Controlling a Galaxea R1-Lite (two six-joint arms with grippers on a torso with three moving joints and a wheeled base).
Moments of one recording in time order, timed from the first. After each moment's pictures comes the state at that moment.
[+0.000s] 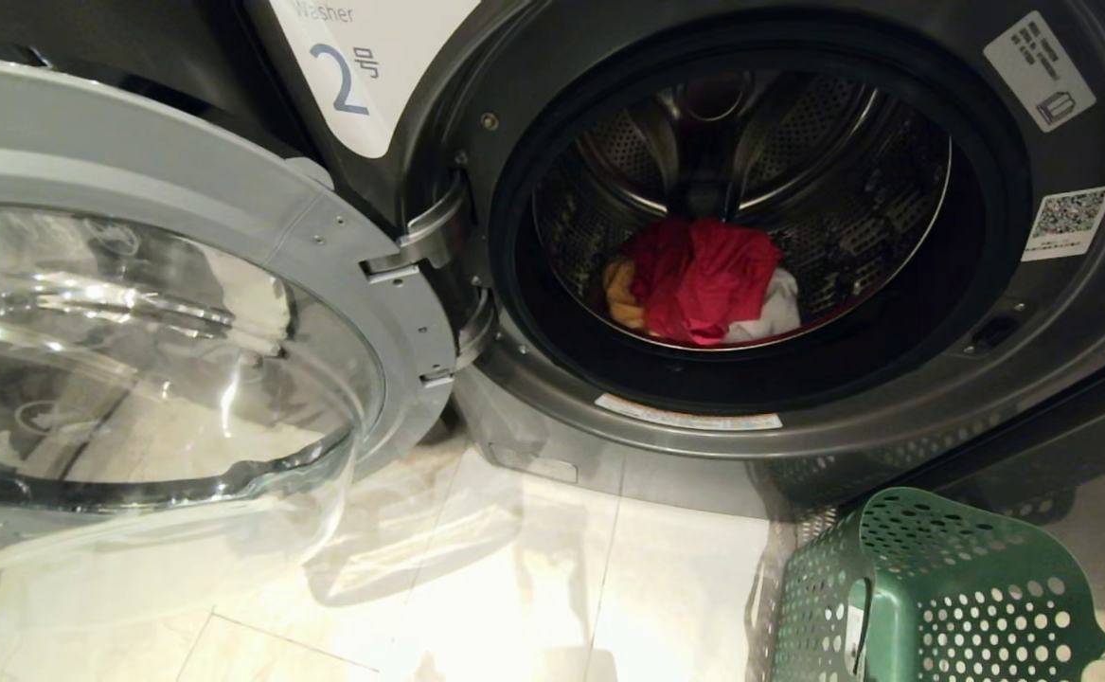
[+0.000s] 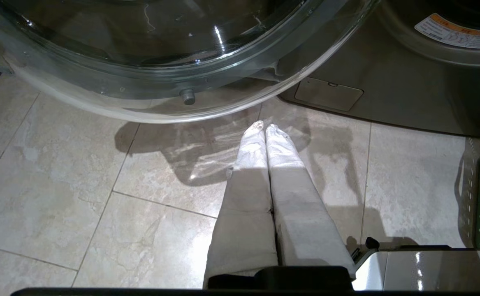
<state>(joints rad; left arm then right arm) -0.01 0.00 0.00 0.00 0.00 -0.01 0.01 0.00 0.00 -0.09 -0.01 -0.02</state>
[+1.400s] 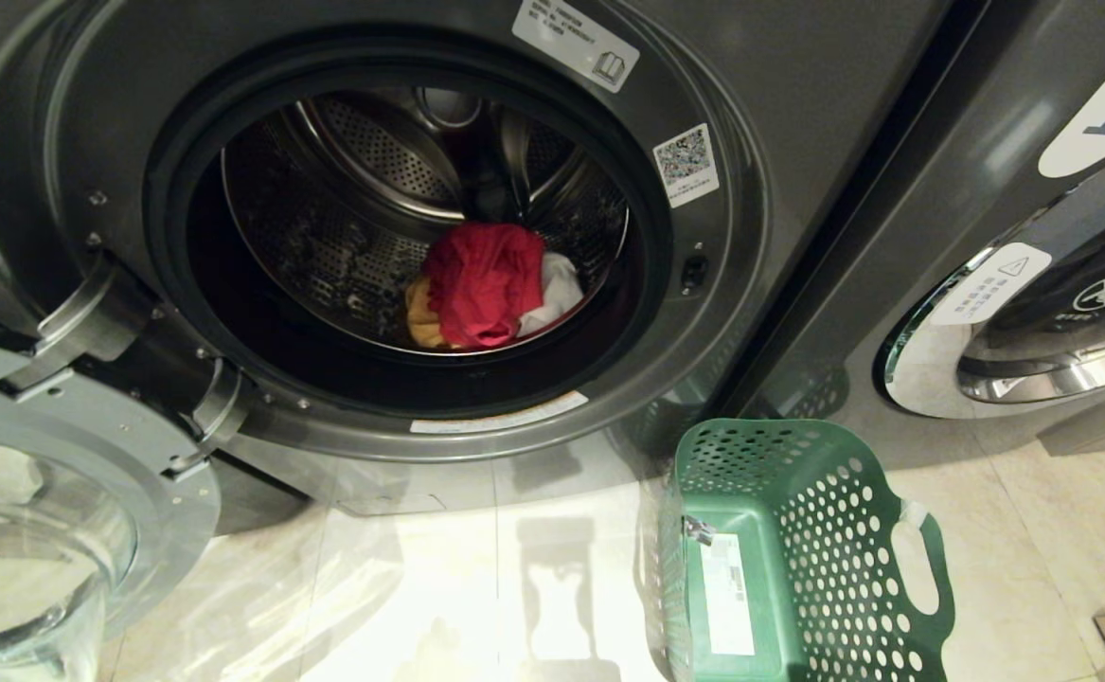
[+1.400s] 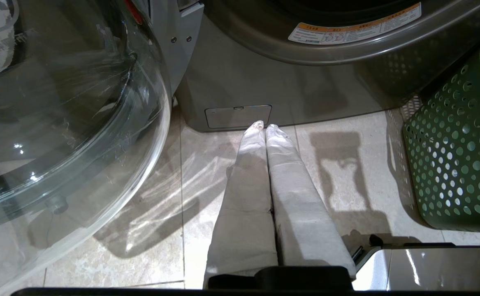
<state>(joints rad) -0.01 0.00 0.00 0.00 0.00 0.00 0.01 0.00 0.00 -0.09 0.00 -0.02</state>
